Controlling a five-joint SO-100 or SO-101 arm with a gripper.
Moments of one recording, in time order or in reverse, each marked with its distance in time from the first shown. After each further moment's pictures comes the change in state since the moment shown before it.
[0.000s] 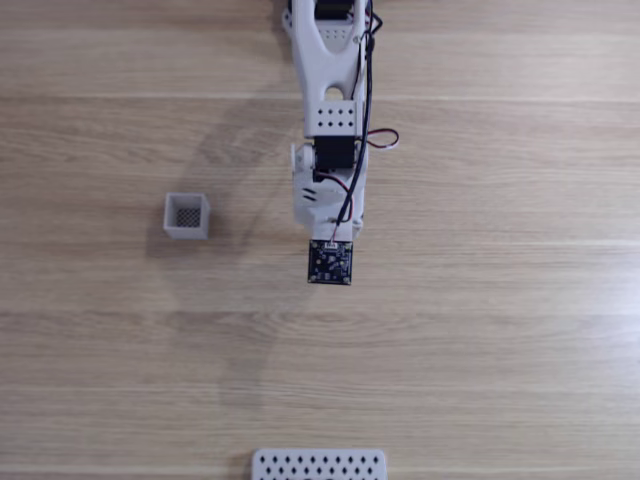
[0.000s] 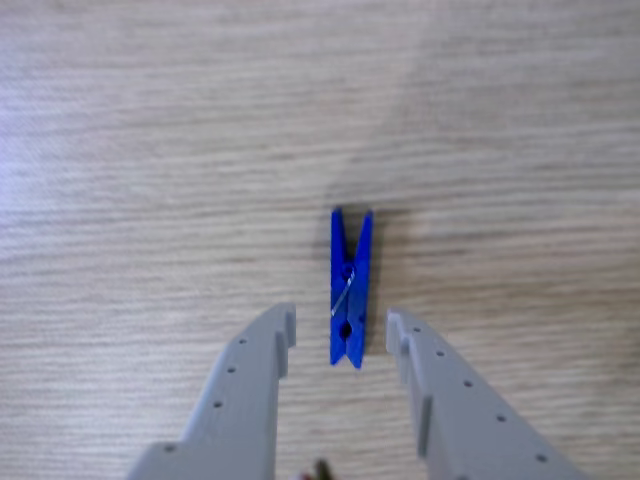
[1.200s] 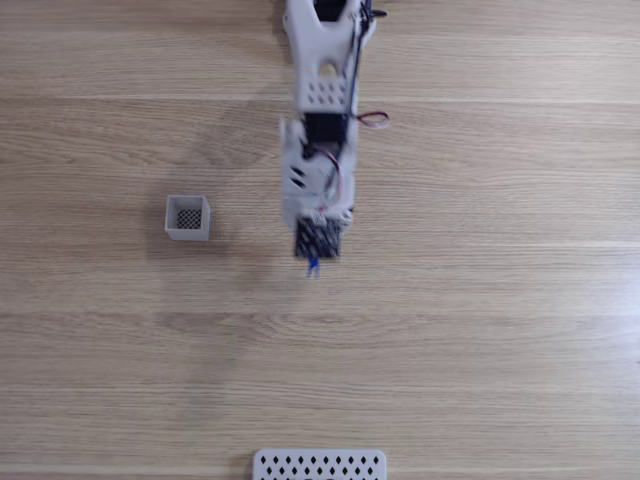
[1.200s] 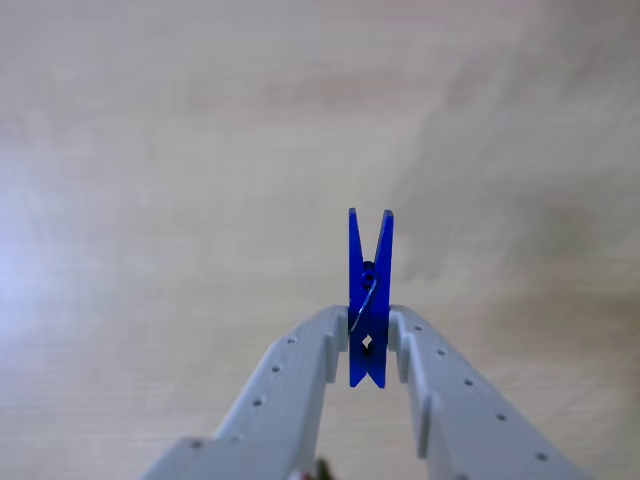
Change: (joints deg) arm 5.3 16.5 18.7 -26.8 -4.9
